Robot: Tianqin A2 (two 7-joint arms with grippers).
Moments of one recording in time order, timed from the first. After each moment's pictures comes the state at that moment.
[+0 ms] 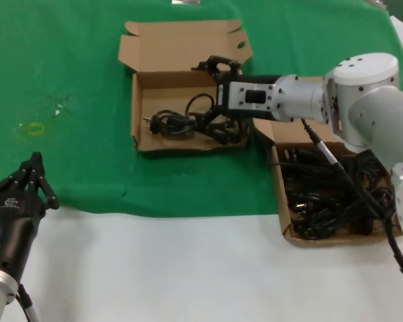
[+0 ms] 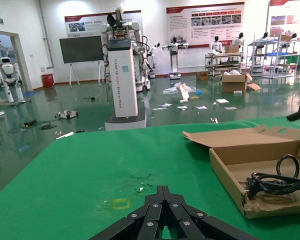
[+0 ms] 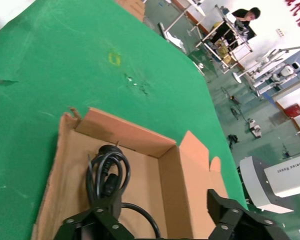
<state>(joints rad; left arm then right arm) 0.00 -0.30 1.60 -1.60 -1.80 0.00 0.00 1.34 0.01 -1.85 0.01 1.59 -0.67 -1.11</state>
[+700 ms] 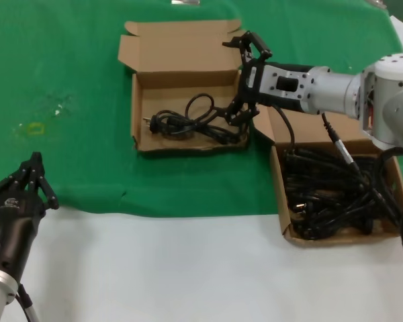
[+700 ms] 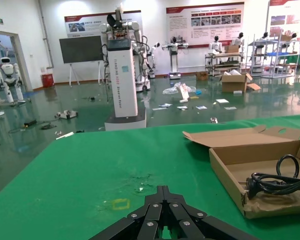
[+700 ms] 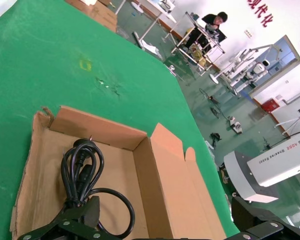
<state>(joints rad) 0.00 -0.30 1.60 -1.60 -1.80 0.00 0.00 1.34 0.10 -1.78 0.02 1.66 -0.76 -1.12</state>
